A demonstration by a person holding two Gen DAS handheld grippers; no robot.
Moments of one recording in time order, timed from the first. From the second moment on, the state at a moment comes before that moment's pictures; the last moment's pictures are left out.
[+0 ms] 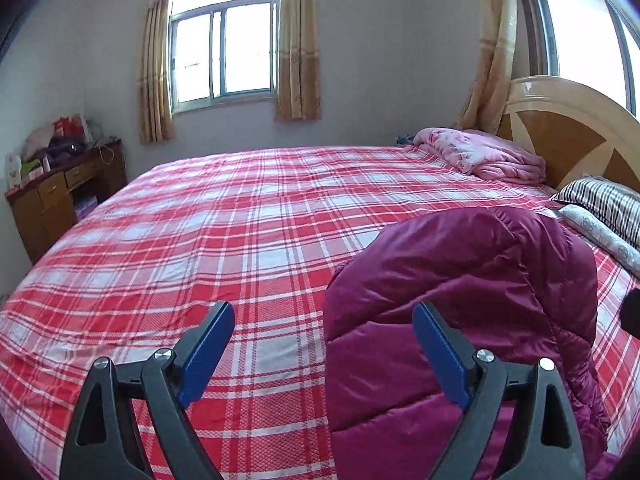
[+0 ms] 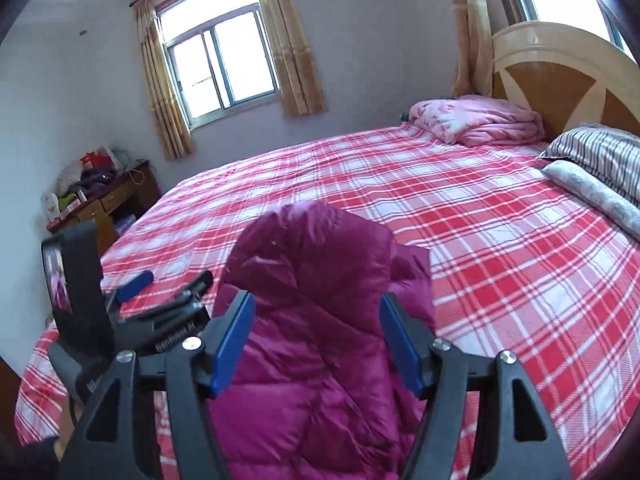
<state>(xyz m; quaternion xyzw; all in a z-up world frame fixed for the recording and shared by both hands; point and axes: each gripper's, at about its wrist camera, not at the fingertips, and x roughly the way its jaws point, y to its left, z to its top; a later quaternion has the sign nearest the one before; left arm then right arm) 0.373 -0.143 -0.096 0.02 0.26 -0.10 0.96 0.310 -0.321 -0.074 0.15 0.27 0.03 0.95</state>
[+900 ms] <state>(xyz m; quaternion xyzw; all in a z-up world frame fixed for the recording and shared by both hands) 0.418 -0.179 -0.168 0.02 0.38 -0.10 0.92 0.352 -0.353 -0.172 0.16 0.36 -0.03 0.92</state>
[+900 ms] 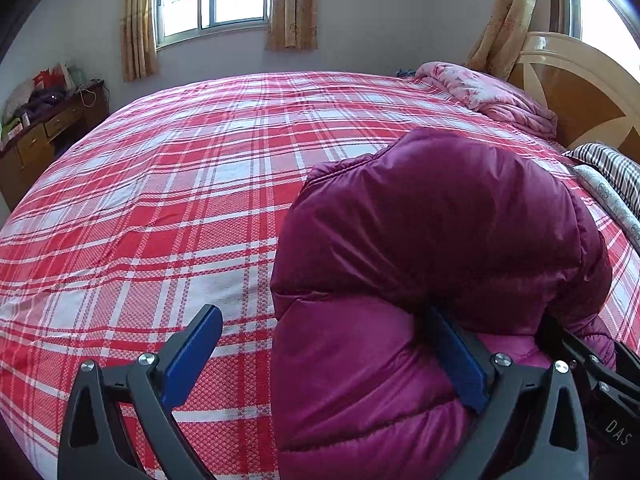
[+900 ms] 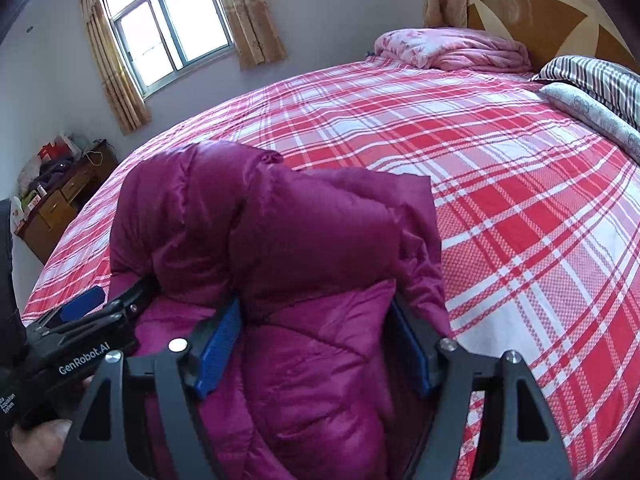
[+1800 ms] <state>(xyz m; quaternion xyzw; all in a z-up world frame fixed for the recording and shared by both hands) 0.431 -0.182 -0.177 0.01 0.41 -0.11 0.91 0.362 -0.352 -0.181 0.15 0.39 -0.04 0.91</state>
